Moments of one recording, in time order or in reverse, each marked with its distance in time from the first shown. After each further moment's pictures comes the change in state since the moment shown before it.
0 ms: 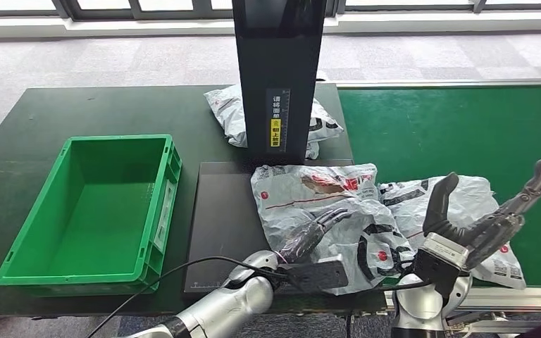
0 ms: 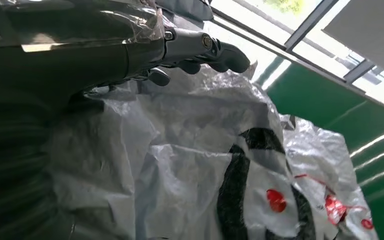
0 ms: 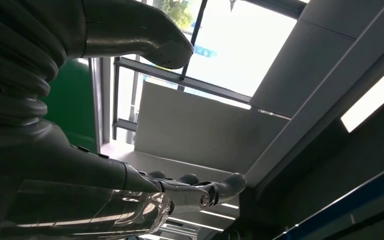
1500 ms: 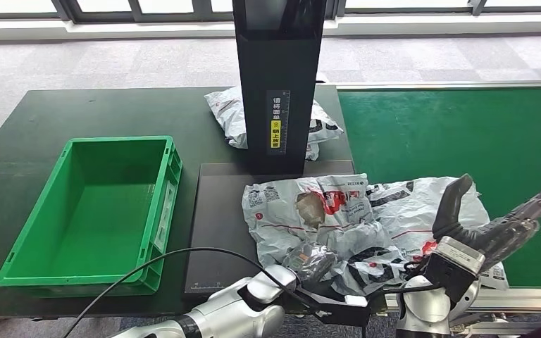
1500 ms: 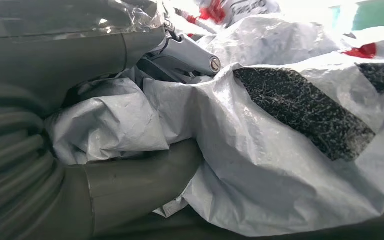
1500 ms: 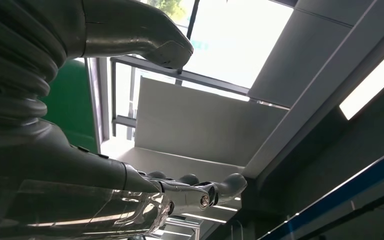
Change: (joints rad) left arm -0.083 -0.003 -0.355 0.122 -0.238 0.011 0.447; right arm 0.007 0.000 -0.017 -0.034 -0.027 0.000 0.000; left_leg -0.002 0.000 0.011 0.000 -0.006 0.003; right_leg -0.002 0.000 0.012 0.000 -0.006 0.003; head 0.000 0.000
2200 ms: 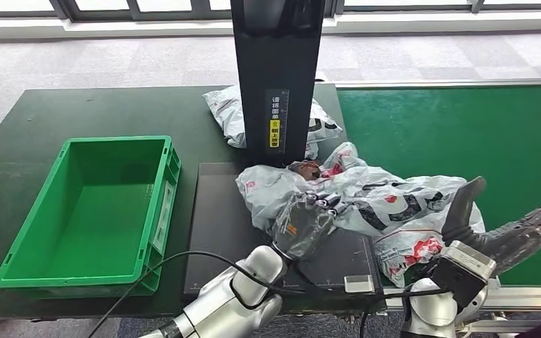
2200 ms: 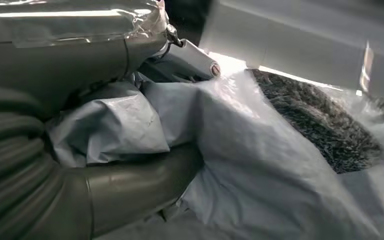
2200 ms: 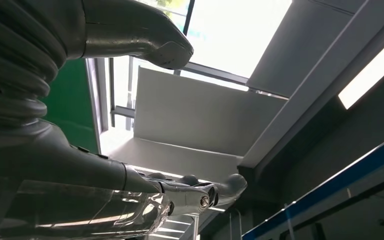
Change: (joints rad) left arm 0.133 0.023 0.434 -0.403 -0.629 0.478 -0.067; right arm 0.013 0.000 -0.016 -0.035 0.005 0.000 0.000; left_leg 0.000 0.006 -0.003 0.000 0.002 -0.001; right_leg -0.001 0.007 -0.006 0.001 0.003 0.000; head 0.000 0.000
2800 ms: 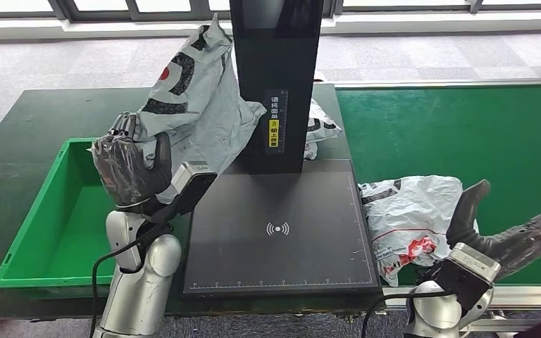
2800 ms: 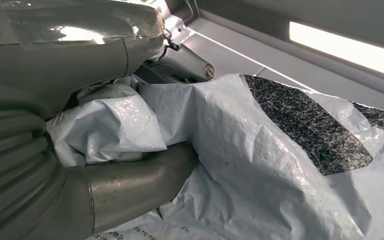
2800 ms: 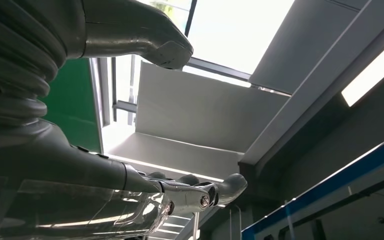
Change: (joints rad) left arm 0.178 0.024 0.634 -0.619 0.066 0.002 -0.175; right arm 0.010 -0.002 -0.025 -0.009 0.002 0.000 0.000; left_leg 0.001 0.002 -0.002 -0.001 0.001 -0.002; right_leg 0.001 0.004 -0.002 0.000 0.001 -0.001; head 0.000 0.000
